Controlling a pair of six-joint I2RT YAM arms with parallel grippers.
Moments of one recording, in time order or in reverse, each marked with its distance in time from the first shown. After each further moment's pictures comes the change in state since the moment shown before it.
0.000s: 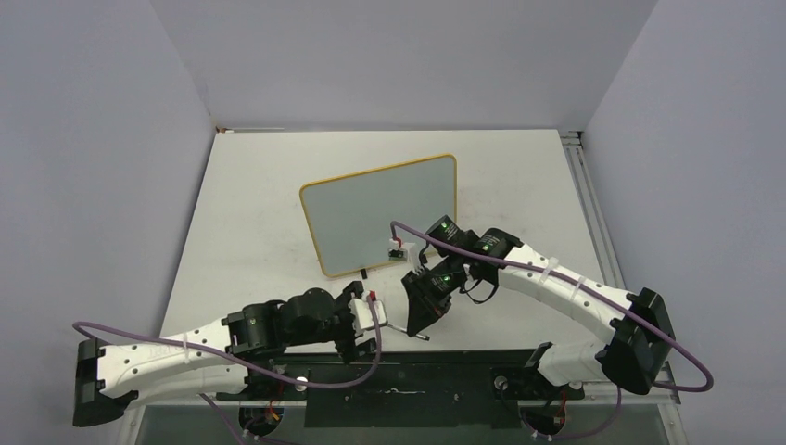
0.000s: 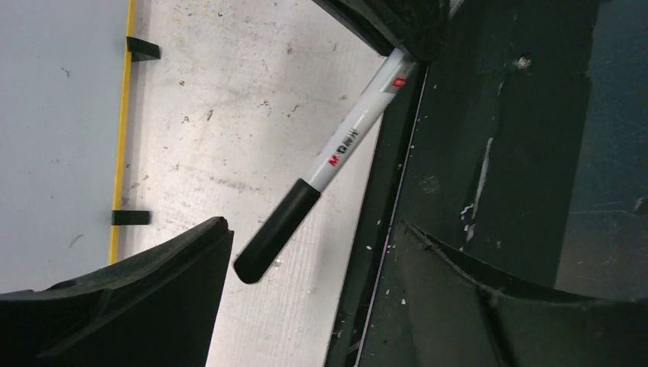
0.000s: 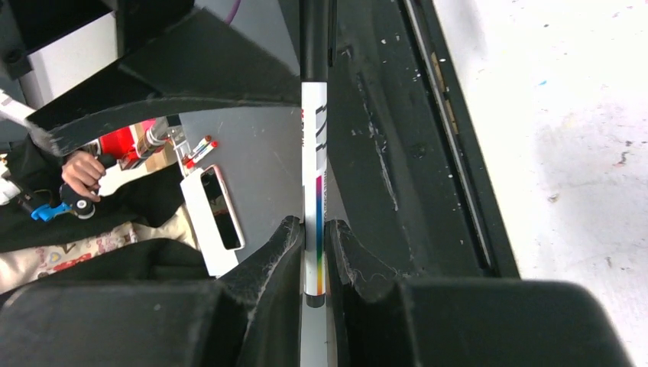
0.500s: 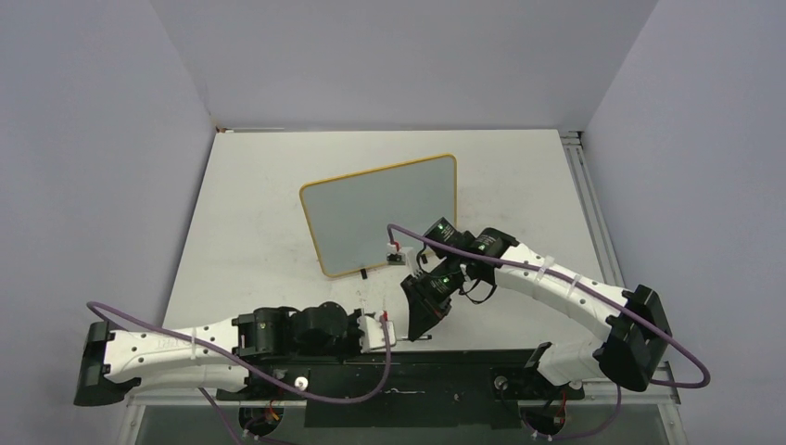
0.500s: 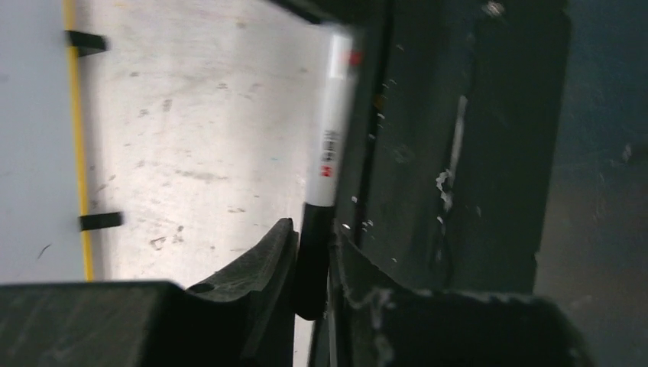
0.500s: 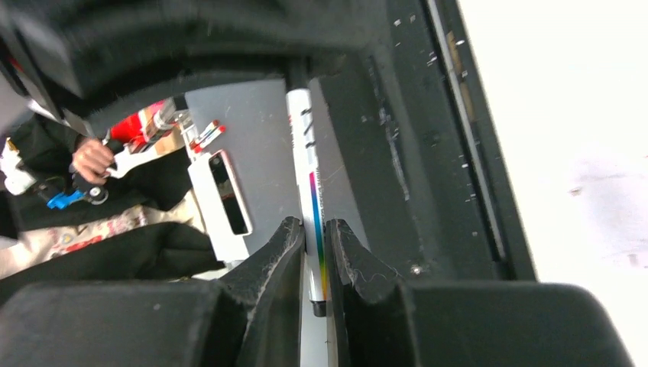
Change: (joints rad) left arm -0.113 0.062 0.025 -0.034 -0.082 0.004; right arm 0.020 0.021 0.008 -0.038 -0.039 -0.010
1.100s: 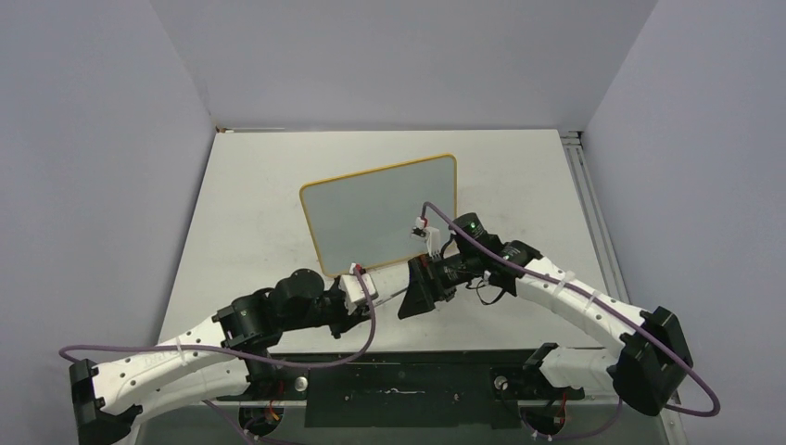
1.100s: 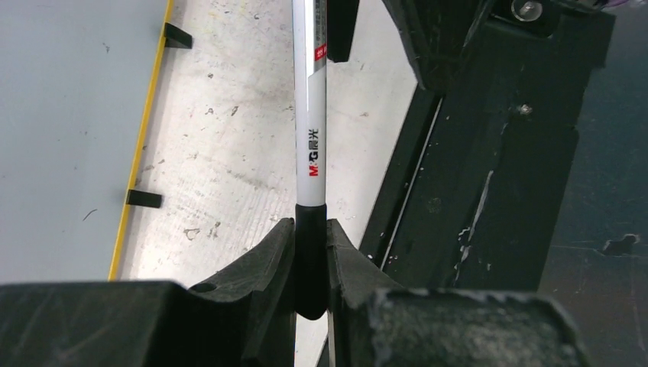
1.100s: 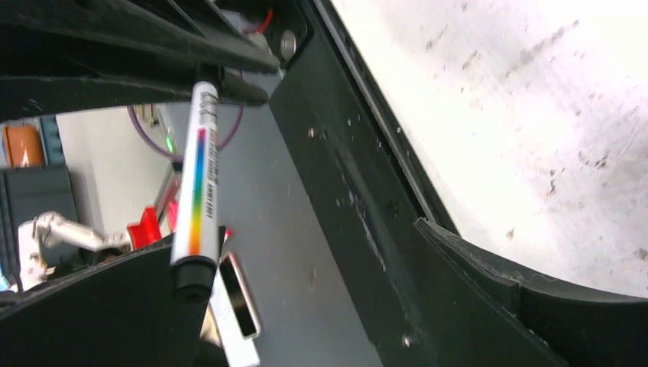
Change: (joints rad) left arm 0.255 -0.085 0.013 0.003 0.151 -0.072; right arm -0.150 -0.105 -0.185 0.345 0.030 0.232
